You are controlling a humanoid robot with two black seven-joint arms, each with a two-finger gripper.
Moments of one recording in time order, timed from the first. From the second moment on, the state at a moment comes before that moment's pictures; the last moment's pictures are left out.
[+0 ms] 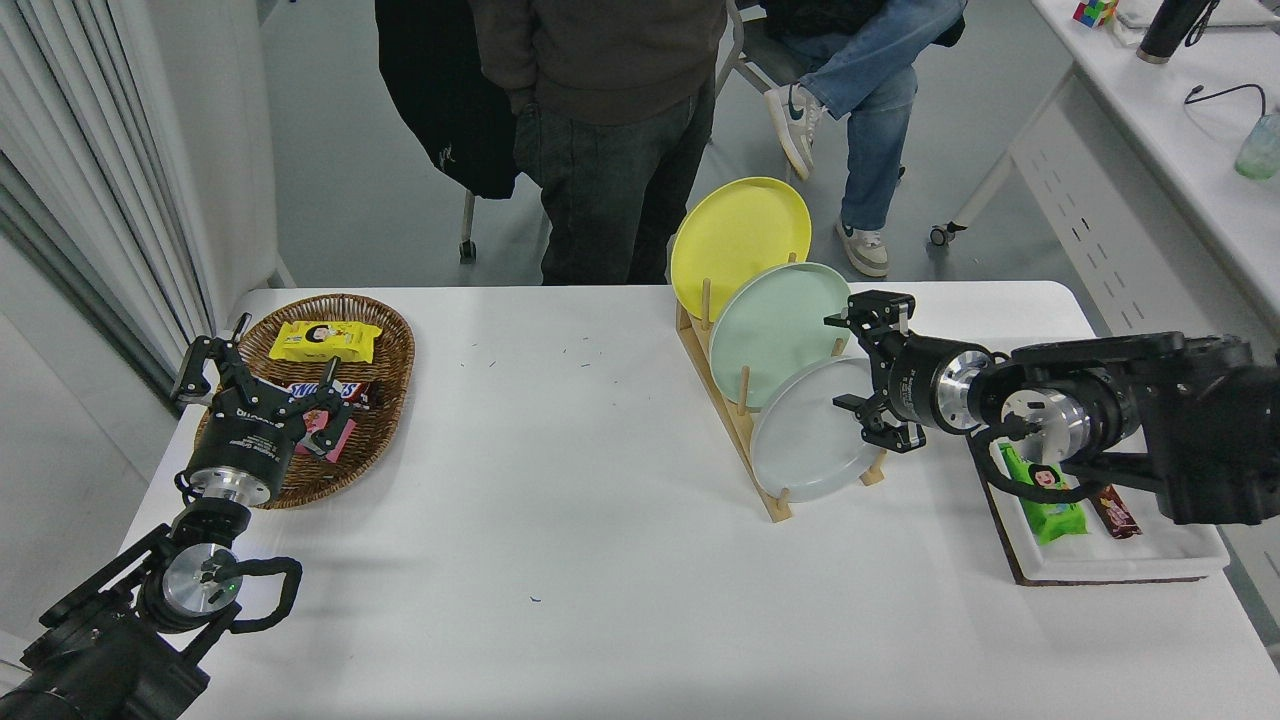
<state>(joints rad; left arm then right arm) -0.41 0.36 -1.02 -0.69 0.06 -0.47 -0.51 1.46 -0.41 -0.73 1.14 0.67 -0.03 0.24</state>
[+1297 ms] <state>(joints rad) -0.41 0.36 -1.02 -0.69 0.06 -0.47 -0.51 1.39 -0.50 -0.44 1.13 0.67 -0.02 -0.09</state>
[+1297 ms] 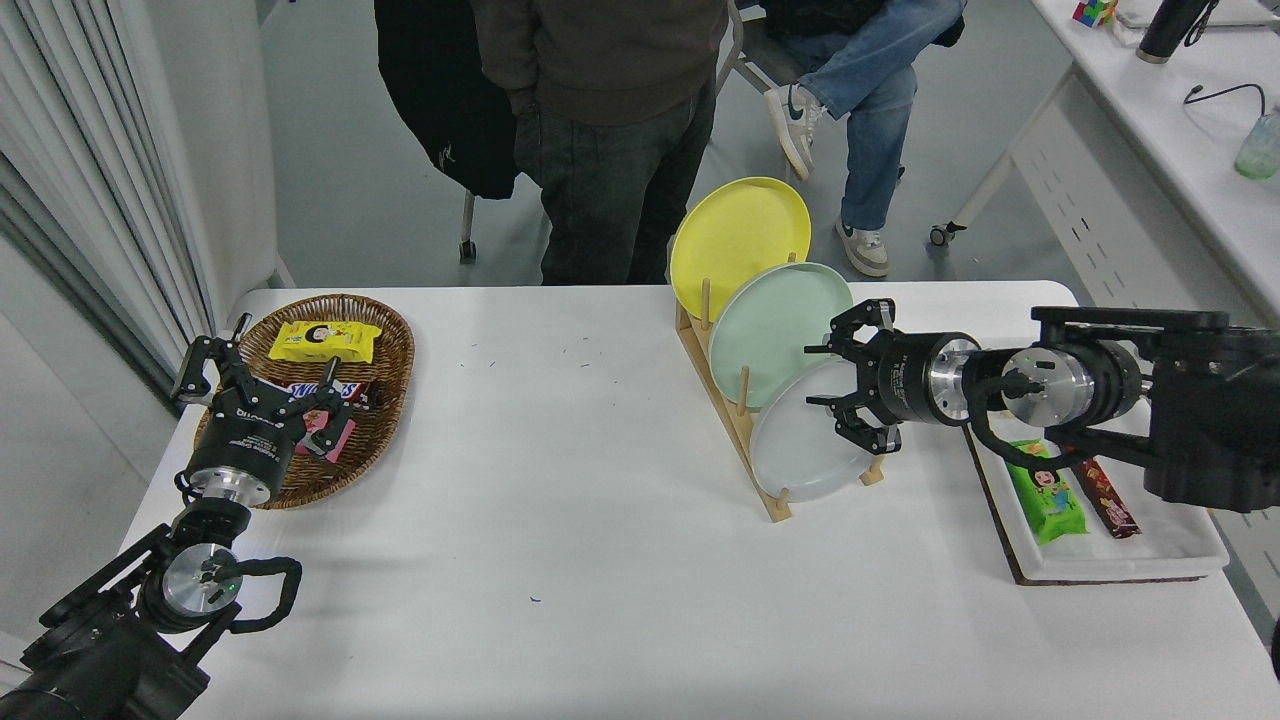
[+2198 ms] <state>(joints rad) -0.41 0.36 -1.02 -0.69 0.06 -0.47 -0.51 1.37 -0.54 -0.36 1.11 0.56 -0.06 -0.12</state>
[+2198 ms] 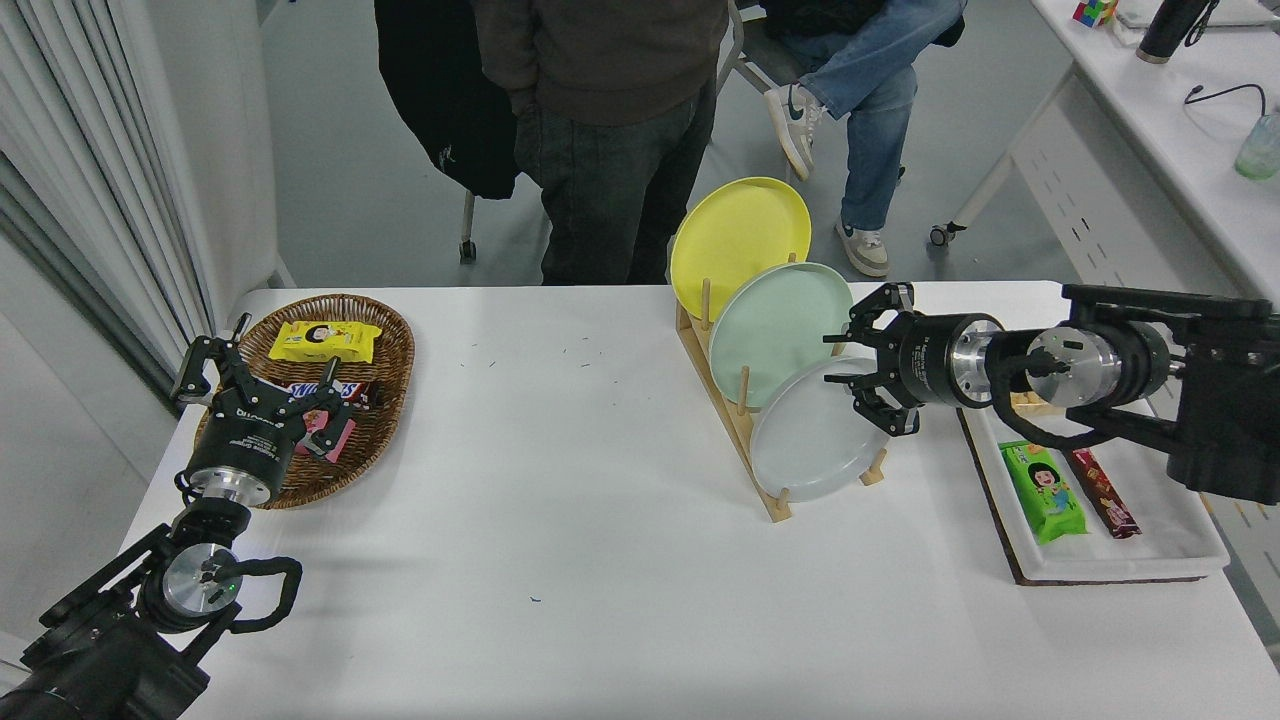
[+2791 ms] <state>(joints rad) -0.41 0.36 -1.02 -0.69 0.06 -0.47 -0.51 1.37 -0.54 -0.35 1.10 0.52 -0.08 -0.15</state>
